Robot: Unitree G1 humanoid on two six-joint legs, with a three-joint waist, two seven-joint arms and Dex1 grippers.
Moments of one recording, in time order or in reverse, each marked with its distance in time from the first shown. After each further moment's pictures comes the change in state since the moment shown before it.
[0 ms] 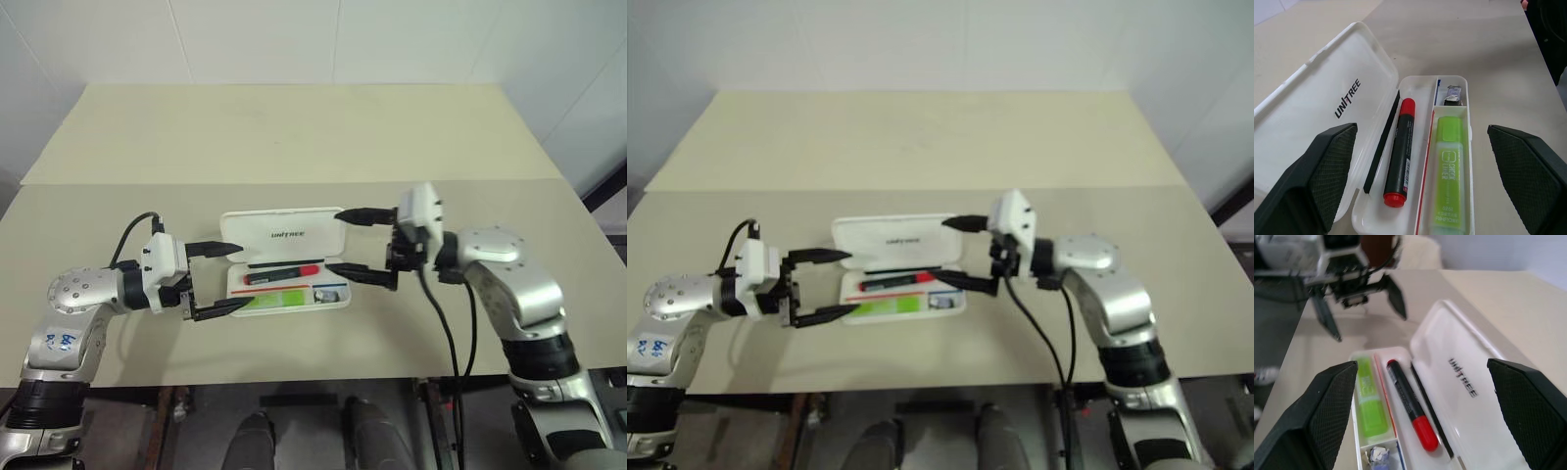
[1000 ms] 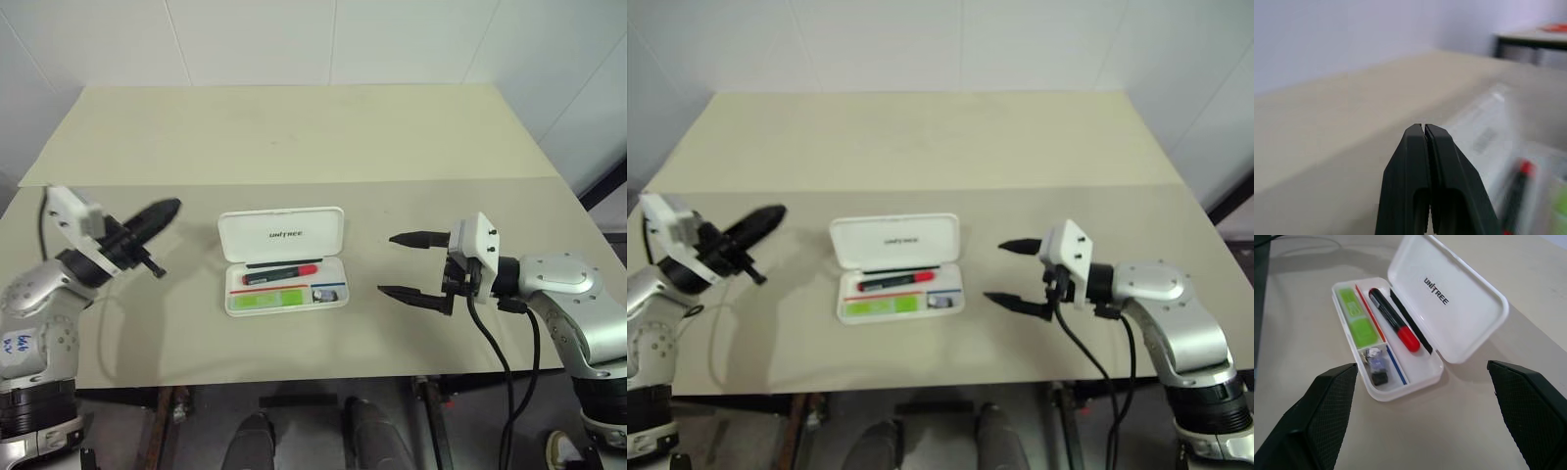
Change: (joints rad) left arm -0.046 -0.110 0.309 0.042 -0.146 0.175 0.378; right arm 0.178 -0.231 -0.047 -0.052 -0.044 -0.091 0.025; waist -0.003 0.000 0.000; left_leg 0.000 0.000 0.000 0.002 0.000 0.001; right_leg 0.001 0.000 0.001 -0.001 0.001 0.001
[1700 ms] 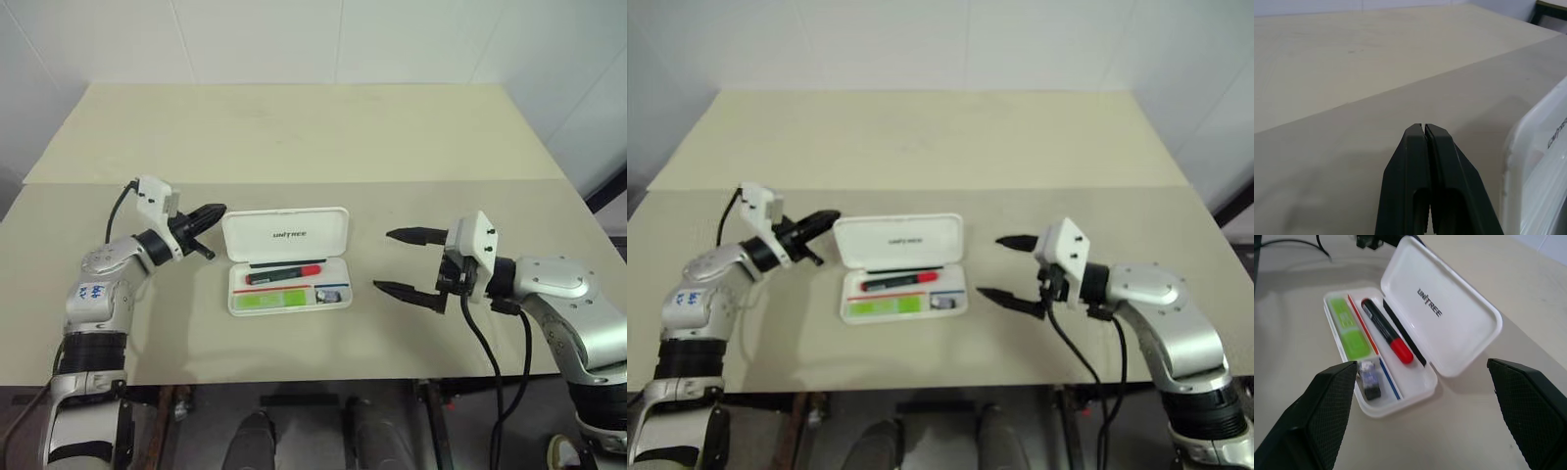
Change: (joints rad) left arm -0.262 -0.074 -0.274 0.286 0.174 0.092 0.069; right arm 0.012 0.039 0.000 -0.062 0.027 0.025 -0.083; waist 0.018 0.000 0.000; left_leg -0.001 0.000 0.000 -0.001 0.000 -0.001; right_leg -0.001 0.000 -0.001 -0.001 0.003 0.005
